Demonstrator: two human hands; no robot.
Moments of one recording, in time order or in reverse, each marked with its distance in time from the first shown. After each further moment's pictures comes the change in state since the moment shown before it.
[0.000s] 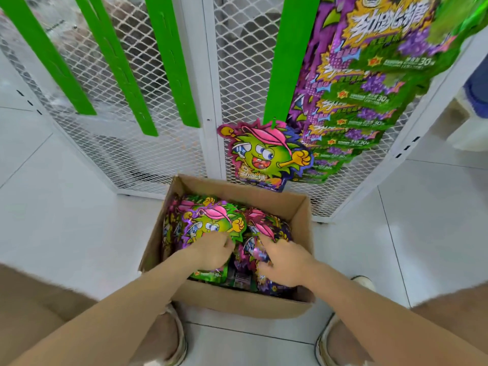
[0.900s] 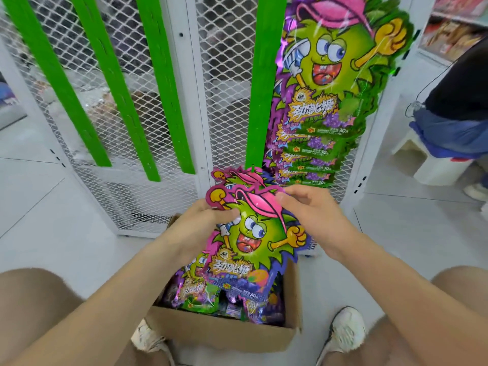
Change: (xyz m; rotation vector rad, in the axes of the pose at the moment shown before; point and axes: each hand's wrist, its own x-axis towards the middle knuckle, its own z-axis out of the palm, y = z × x) left_hand -0.109 0.095 -0.101 -1.122 0.211 0.263; right_hand -0.106 -0.005 -0.187 1.107 0.605 -0.040
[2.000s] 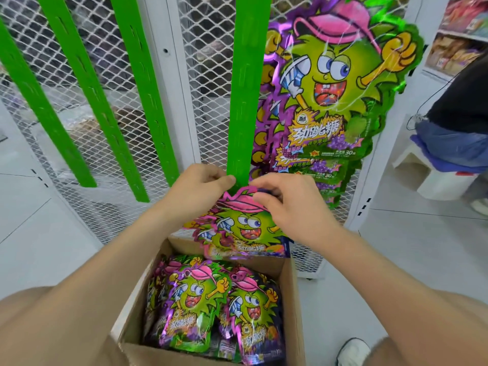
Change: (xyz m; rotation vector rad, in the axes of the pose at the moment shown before) left_hand 0.049 0.092 0.006 0.708 0.215 0.398; right_hand 0.058 -0.040 0.001 -0.557 0.057 -0.541
